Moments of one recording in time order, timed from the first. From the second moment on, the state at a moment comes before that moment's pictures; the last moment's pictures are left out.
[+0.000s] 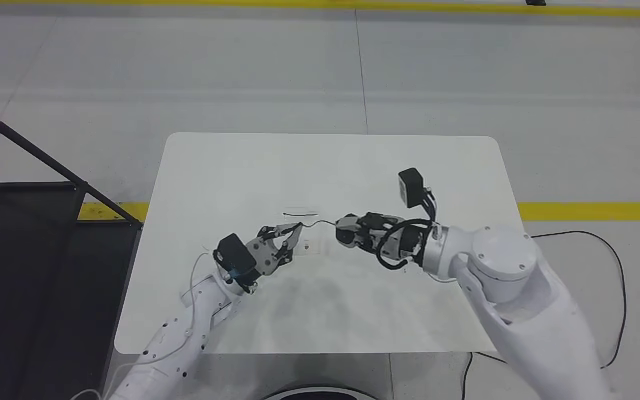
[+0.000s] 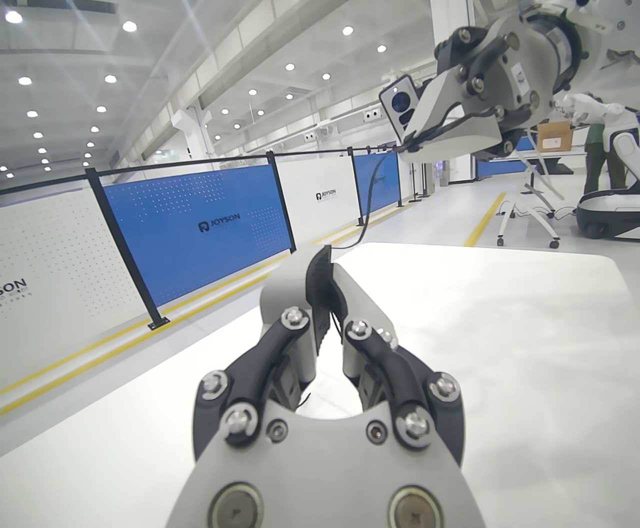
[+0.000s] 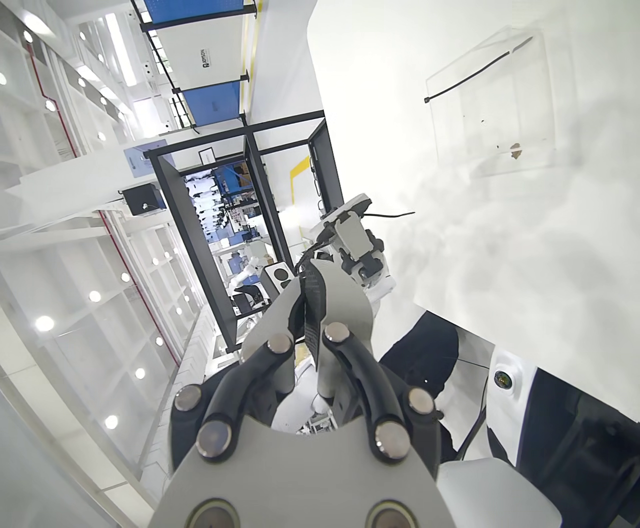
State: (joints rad) left arm 1.25 -1.19 -1.16 -1.37 1.58 -0.39 0.86; right arm -0.98 -1.04 1.11 -1.96 0.50 0.69 0.60
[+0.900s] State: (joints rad) left arm 1.25 -1.19 -1.16 -1.38 1.56 -0.40 0.87; right arm -0.93 -1.05 1.04 -1.97 0.39 0.79 0.59
